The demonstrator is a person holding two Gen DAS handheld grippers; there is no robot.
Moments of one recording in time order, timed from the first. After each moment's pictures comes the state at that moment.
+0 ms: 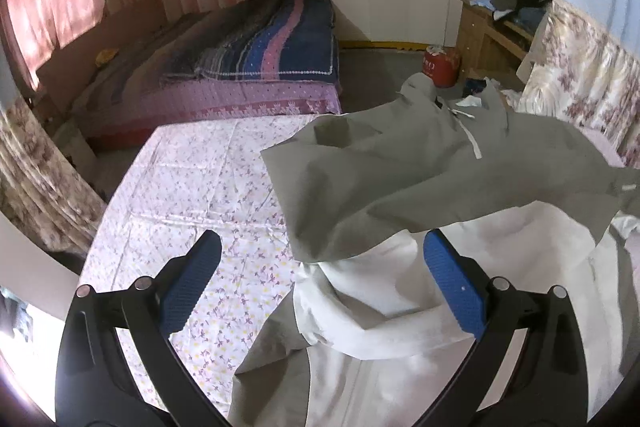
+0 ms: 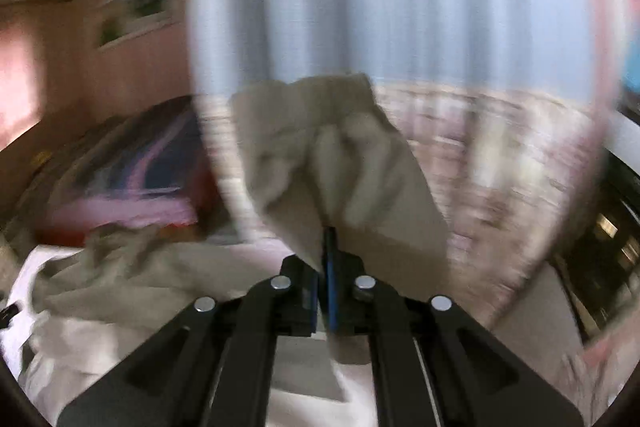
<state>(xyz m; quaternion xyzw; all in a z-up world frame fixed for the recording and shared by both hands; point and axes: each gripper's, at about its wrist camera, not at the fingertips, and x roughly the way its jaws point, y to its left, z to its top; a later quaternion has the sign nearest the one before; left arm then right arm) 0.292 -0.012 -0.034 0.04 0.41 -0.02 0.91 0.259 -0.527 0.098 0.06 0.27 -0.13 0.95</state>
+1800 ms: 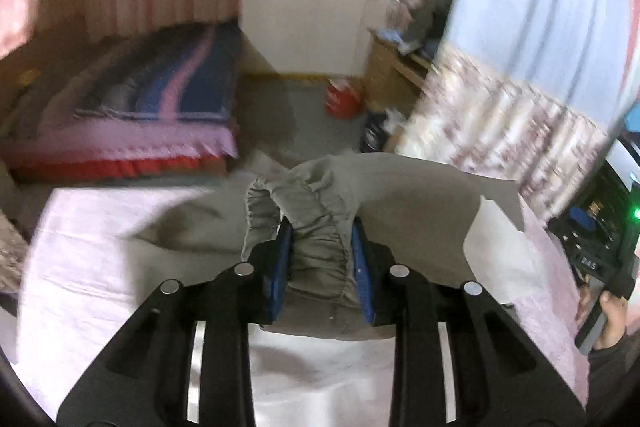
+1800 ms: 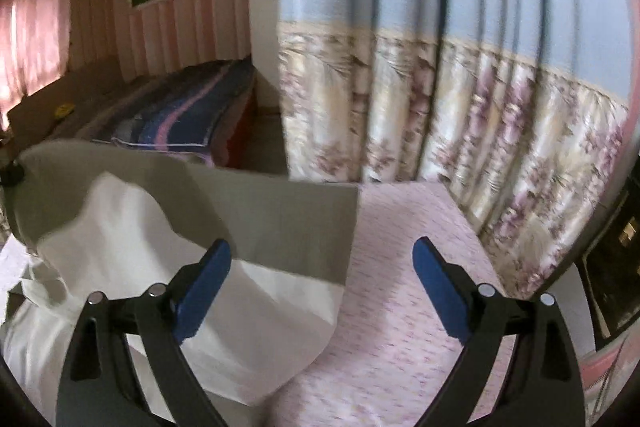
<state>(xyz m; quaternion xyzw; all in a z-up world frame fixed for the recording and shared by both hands) 0.301 -0.119 0.037 0.00 0.35 -0.17 0.92 0.243 -0.467 0.004 0.03 0.29 -0.10 0.95</state>
